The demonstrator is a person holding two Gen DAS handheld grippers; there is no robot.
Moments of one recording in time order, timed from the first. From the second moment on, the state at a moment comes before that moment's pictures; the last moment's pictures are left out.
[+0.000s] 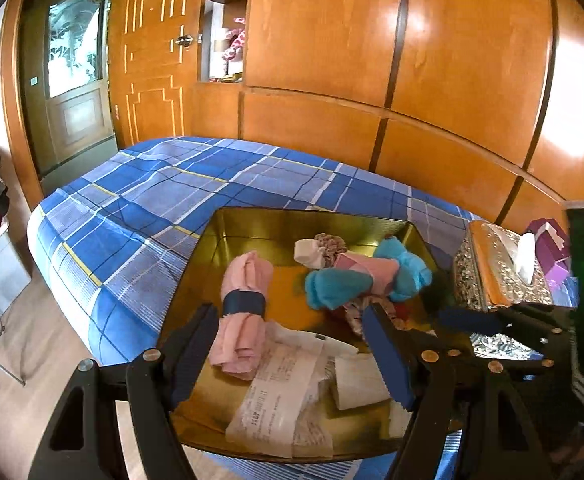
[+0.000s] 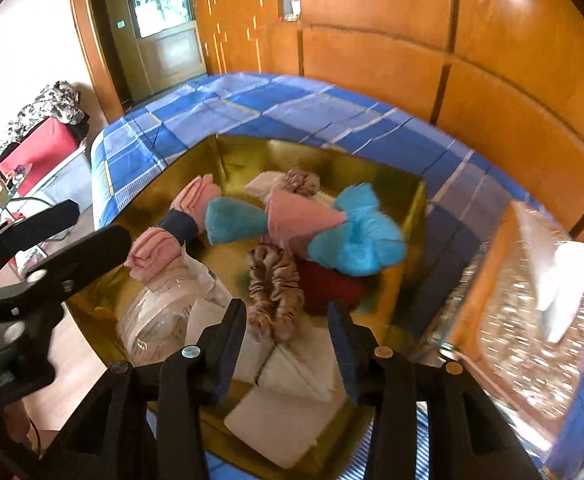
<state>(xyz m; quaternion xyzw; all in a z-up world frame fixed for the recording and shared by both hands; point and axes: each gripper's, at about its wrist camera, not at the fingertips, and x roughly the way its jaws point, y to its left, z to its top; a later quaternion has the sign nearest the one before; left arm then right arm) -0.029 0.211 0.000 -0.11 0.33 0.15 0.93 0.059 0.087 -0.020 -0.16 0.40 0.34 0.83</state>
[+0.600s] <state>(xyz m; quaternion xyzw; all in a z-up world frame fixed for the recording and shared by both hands) -0.031 0.161 0.002 -0.07 0.34 0.09 0.93 0.031 -0.022 0.012 -0.11 0.35 0.27 0.89</state>
